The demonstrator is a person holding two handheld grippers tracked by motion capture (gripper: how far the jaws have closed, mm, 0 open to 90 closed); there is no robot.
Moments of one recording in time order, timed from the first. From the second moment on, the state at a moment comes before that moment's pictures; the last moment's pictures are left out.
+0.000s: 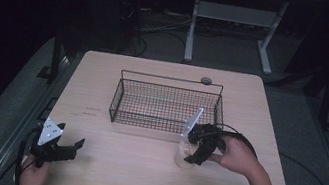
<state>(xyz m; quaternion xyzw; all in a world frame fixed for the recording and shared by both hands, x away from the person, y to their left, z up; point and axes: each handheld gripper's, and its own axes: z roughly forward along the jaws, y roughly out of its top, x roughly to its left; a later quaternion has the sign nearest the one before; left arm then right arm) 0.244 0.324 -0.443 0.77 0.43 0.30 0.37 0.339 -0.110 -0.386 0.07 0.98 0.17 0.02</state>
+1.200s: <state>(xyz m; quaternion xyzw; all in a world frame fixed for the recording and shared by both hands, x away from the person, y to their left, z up) 0.244 0.325 -0.443 0.76 0.43 0.31 0.37 0.348 -0.084 -0.345 0.04 0.98 0.18 0.03</state>
